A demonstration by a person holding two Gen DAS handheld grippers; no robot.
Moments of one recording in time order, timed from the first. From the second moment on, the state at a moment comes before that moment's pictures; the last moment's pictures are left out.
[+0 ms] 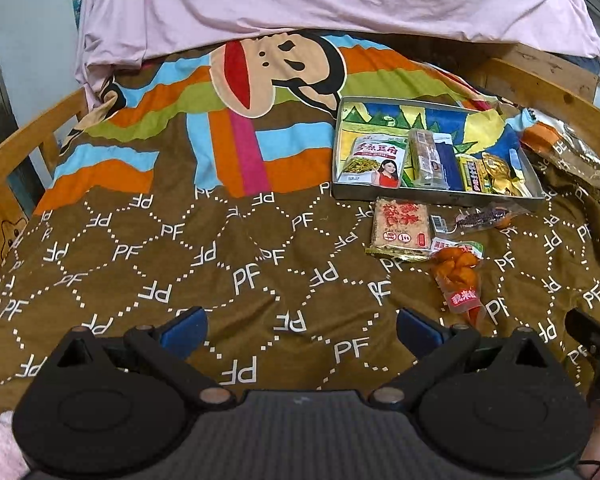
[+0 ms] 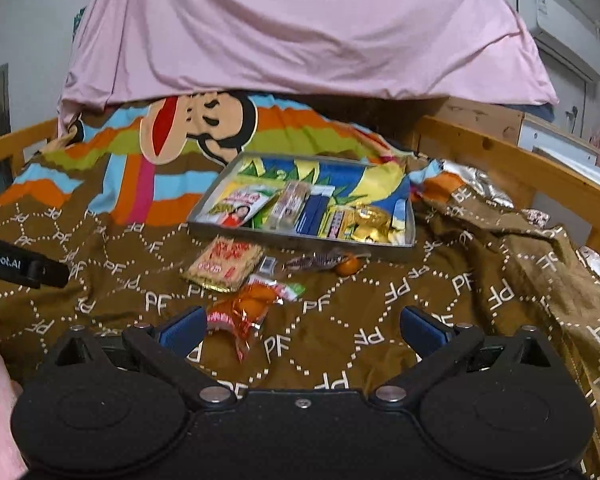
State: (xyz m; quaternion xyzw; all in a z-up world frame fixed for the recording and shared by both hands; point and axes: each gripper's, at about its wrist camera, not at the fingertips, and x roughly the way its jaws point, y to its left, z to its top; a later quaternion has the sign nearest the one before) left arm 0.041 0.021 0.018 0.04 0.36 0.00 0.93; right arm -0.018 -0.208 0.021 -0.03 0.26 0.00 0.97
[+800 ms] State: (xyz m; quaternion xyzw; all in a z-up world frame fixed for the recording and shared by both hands) left arm 0.076 -0.003 0.006 0.11 0.40 -0.03 0.91; right arm 0.023 -0.214 -0.007 -0.01 0.37 0.00 0.93
